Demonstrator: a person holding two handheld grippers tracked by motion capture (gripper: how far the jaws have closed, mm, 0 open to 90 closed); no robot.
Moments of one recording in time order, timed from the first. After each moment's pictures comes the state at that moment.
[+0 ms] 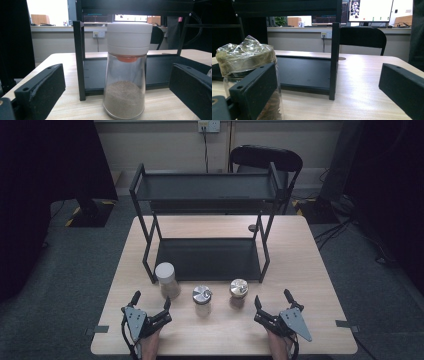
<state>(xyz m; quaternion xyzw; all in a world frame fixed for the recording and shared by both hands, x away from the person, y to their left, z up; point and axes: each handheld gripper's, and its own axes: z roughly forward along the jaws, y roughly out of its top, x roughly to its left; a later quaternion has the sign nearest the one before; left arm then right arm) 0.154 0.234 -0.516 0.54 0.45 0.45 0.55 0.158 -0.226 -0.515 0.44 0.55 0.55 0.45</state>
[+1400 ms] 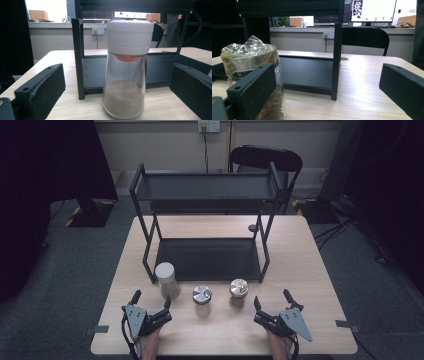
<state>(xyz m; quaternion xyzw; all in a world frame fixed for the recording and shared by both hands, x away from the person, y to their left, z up) 0.157 0.235 -0.509 0.54 0.46 0.44 0.55 0.159 -0.229 -0.515 0.43 0.55 0.56 0.45</state>
